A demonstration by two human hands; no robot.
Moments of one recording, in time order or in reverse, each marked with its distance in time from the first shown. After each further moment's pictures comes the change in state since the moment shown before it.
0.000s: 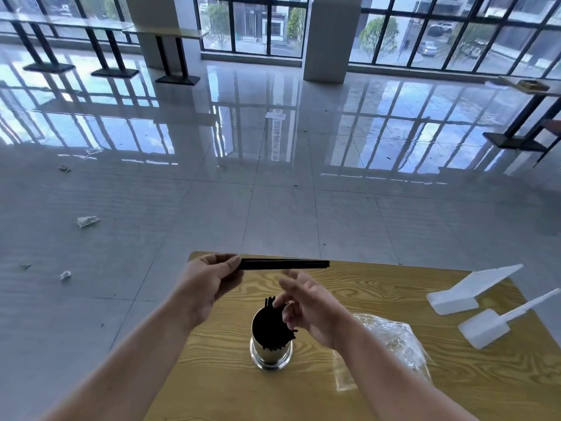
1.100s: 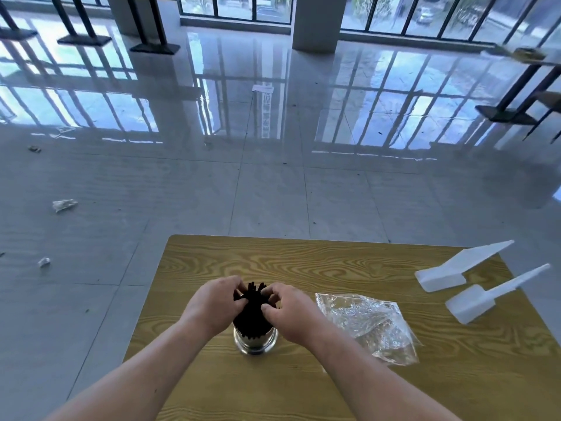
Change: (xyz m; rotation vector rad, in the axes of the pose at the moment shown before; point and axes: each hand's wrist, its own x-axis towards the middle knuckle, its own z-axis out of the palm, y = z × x) left_hand 0.030 -0.095 0.013 1.430 -0.088 0.273; right_hand 0.022 0.059 -0.022 -0.908 0.172 -0.074
